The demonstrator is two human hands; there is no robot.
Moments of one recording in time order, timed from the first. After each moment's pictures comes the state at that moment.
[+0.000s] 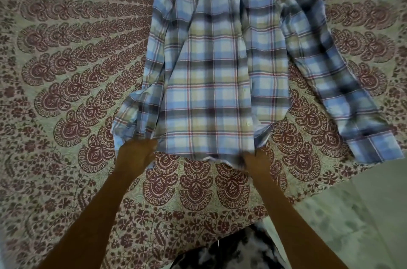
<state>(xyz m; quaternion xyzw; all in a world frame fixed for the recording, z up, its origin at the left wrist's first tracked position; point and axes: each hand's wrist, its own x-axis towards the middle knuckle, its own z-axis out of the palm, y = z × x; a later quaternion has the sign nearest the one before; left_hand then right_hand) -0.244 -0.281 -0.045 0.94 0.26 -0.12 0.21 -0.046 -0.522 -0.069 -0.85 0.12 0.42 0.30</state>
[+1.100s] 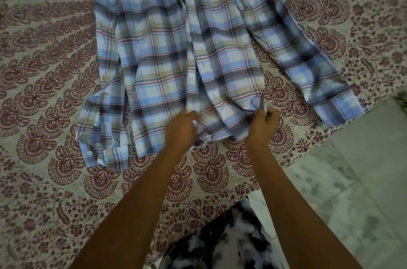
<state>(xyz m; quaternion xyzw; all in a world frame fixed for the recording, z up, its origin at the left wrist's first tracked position) -0.089 -0.394 -0.059 0.90 0.30 -0.16 0.29 0.011 -0.540 -0.055 -0.75 0.26 0.10 0.59</state>
